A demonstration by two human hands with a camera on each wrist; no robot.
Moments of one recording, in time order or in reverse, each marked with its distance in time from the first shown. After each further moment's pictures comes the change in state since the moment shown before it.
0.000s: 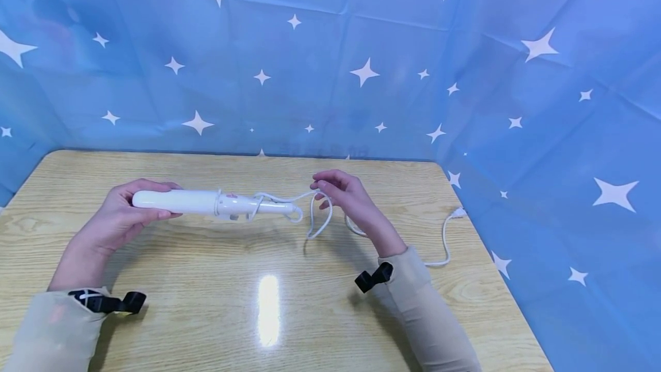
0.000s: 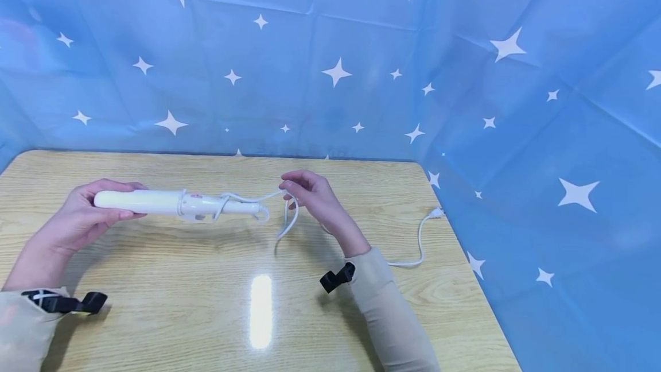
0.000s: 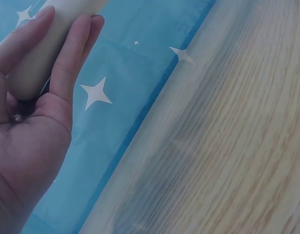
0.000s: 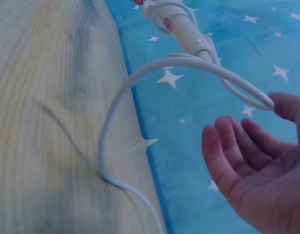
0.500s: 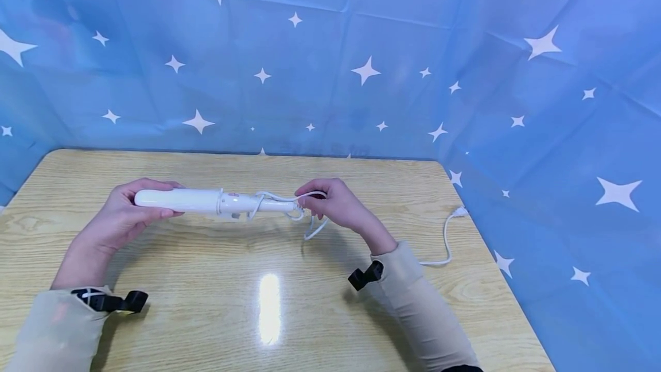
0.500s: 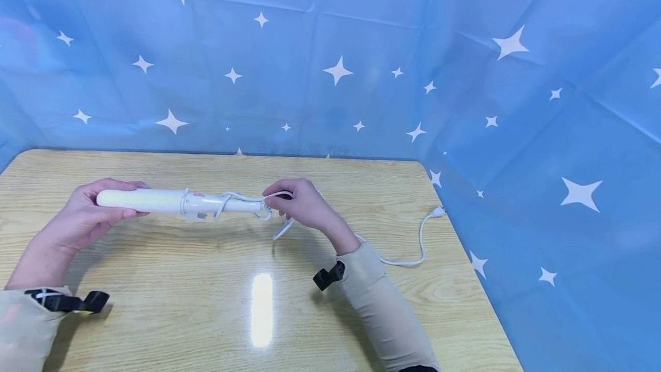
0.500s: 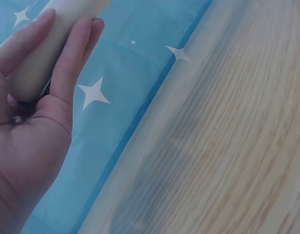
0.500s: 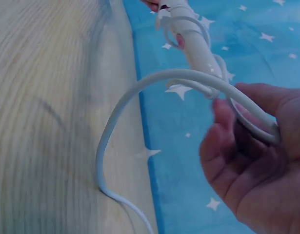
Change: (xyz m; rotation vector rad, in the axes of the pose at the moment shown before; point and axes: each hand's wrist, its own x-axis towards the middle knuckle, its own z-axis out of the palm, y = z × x) left_hand 0.000 -0.003 0.000 0.010 0.025 -0.023; right_hand 0.007 -0.008 0.019 -0.308 -0.136 0.009
